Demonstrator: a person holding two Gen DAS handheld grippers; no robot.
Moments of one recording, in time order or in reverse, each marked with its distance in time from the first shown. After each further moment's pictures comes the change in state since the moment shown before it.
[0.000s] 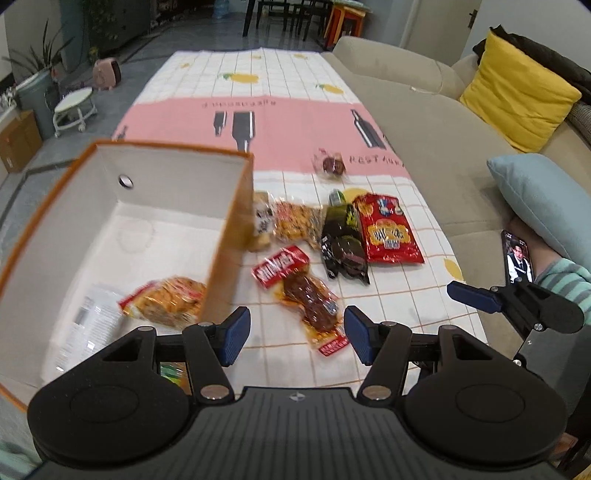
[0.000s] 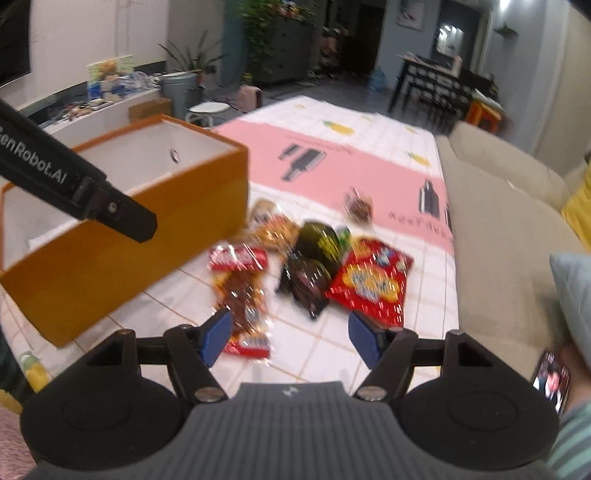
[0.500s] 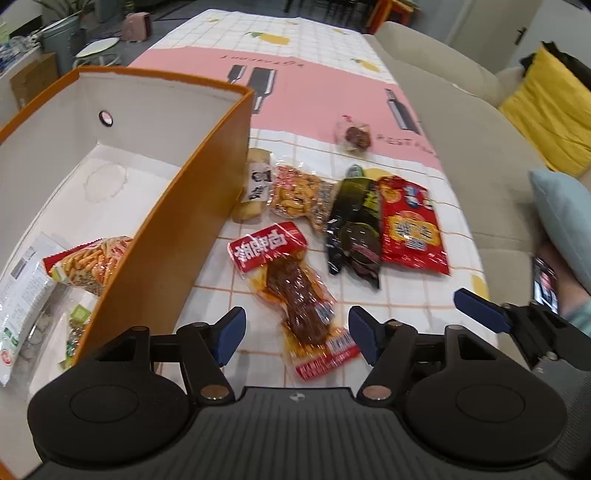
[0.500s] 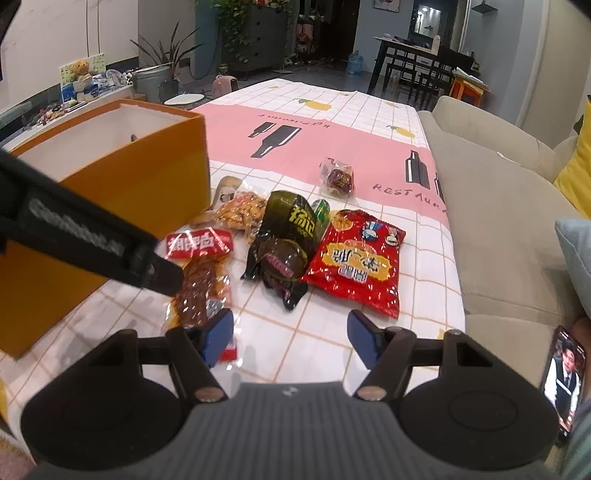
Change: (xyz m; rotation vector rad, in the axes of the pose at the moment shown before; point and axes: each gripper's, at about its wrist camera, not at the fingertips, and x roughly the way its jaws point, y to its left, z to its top) left arm 0.078 -0.006 -0.004 -0.178 0.048 0.036; right arm 0.046 -0.020 -0.012 0.058 0.024 -0.034
